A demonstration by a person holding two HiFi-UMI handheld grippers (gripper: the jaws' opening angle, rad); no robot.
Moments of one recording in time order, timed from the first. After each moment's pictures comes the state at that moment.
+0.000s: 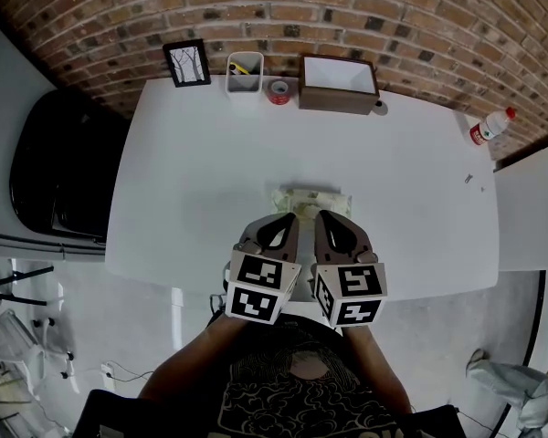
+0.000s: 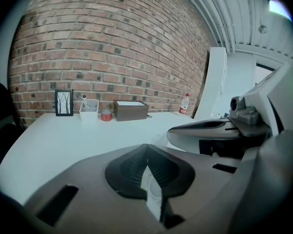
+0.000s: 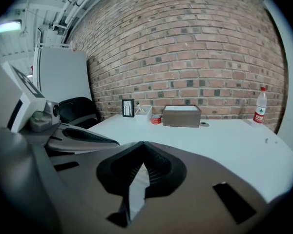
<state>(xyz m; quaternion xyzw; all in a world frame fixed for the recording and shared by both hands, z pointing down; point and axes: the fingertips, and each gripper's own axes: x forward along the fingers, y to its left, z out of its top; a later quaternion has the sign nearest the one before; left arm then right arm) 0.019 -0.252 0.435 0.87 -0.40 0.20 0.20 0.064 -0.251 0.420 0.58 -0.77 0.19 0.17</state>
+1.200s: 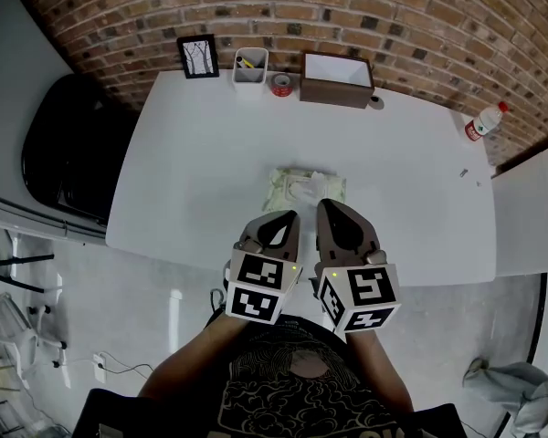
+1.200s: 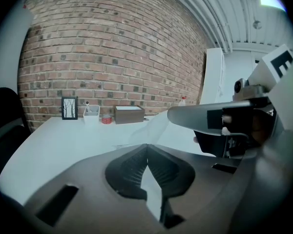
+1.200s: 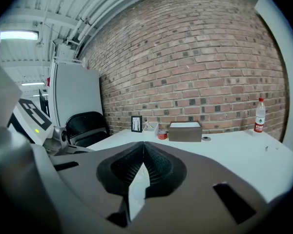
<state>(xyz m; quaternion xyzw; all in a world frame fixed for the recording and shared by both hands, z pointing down) 0.027 -0.197 0.413 0.87 -0.42 0.18 0.18 0.065 -0.202 0.358 0.56 -0.81 0.14 0.10</state>
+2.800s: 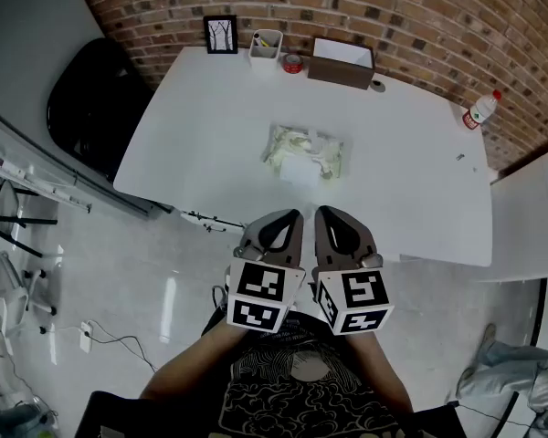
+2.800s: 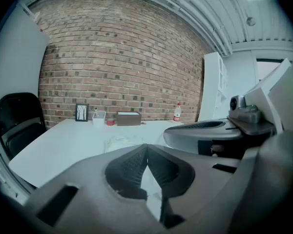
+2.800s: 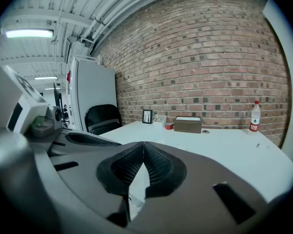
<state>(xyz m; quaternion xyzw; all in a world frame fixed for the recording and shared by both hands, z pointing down) 0.040 -0.073 0.386 0.85 -0.48 0.14 0.15 0.076 -0.076 0.369 0.52 -0.84 0.12 0.13</state>
